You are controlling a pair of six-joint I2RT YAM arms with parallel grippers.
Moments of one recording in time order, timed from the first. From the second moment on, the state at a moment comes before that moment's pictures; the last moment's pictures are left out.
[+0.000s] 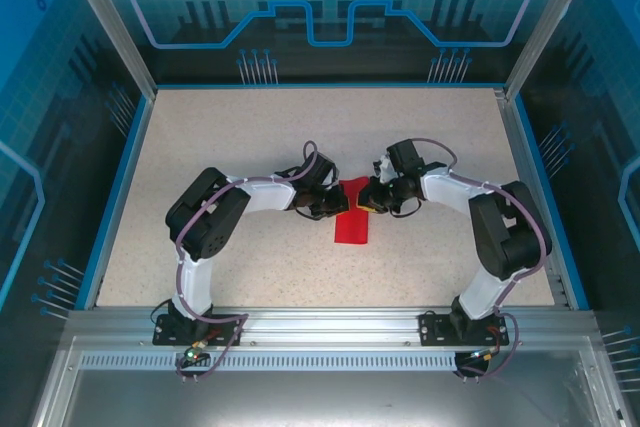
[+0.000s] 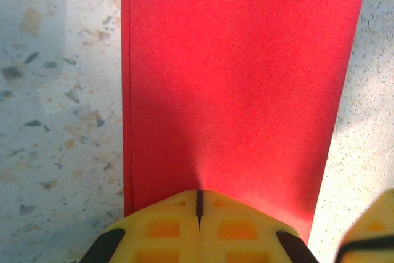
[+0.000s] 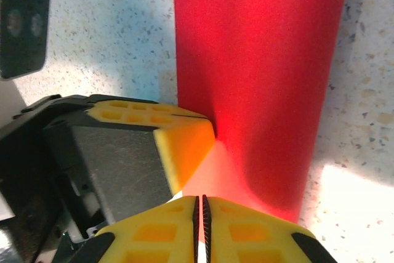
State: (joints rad) left arm -0.62 2.00 1.14 -0.11 0.39 -0.88; right arm 0.35 1.71 0.96 -0.38 -0.58 0.62
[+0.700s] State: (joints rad) left arm -0.62 2.00 1.14 -0.10 0.39 -0.87; right arm 0.27 1.77 0.80 -0.22 -0.67 0.54
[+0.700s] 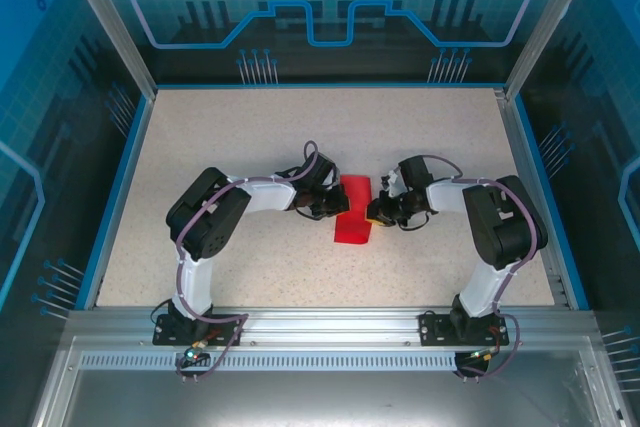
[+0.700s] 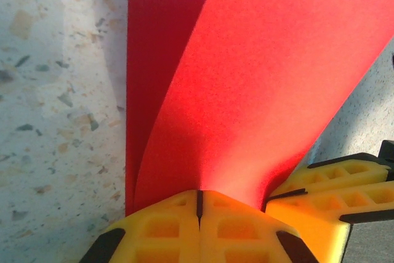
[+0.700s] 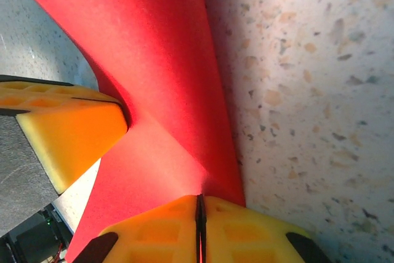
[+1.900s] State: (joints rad) left arm -0.62 2.01 1.14 -0.09 0.39 -0.87; right arm 0.32 1.60 0.68 -0.15 -0.74 0.56
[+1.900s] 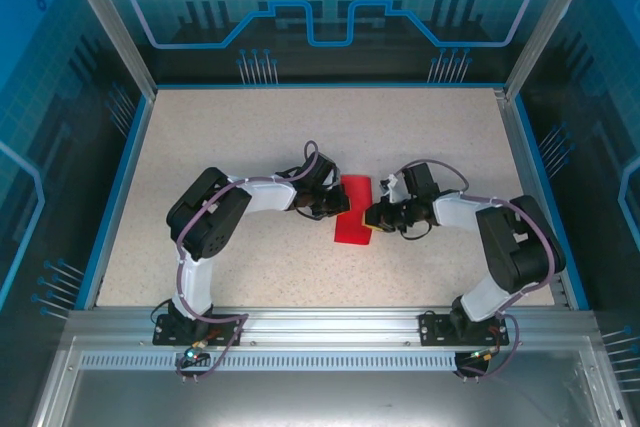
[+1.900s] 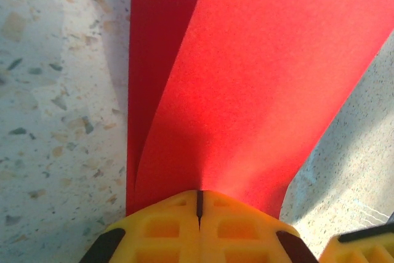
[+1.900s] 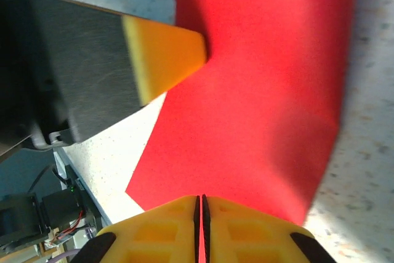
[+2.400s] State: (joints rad) left arm -0.63 2.01 1.14 -0.09 0.39 -0.87; right arm 0.33 1.64 0.61 -0.14 -0.73 0.56
